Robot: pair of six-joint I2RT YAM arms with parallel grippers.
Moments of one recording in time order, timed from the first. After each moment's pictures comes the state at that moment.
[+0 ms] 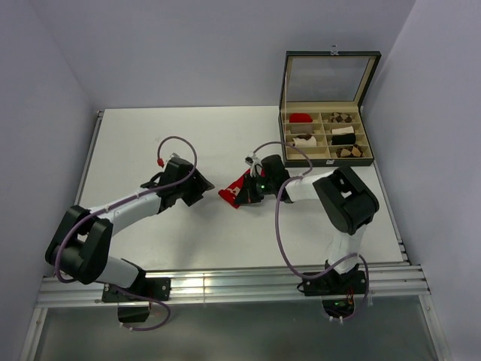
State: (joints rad) left arm -0.50 1.43 0.75 -0.10 0.00 -1.12; right arm 0.54 1.83 0.84 0.24 -0.59 0.42
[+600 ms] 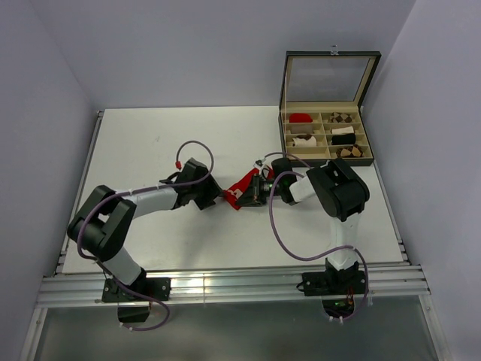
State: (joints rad) left arm -0.58 1.63 0.81 -0.05 0.05 -1.12; right arm 0.41 2.00 0.78 0.54 -0.90 0.81
